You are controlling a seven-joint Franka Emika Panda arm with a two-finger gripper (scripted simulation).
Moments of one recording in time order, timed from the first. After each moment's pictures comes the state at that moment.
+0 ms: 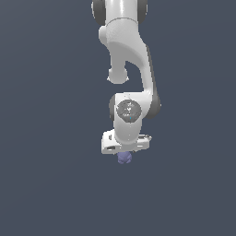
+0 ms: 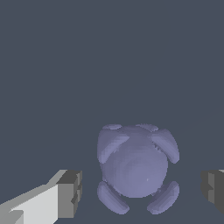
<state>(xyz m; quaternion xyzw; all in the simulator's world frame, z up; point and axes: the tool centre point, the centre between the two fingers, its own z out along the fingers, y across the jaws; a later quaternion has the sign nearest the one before) 0.081 0.030 0.077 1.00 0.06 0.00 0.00</state>
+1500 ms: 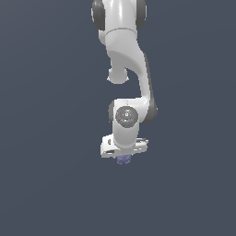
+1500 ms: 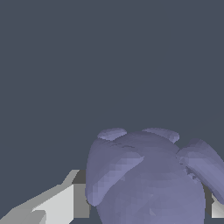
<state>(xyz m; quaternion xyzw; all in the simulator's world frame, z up) 0.087 0.025 0.051 1.00 0.08 0.01 0.00</state>
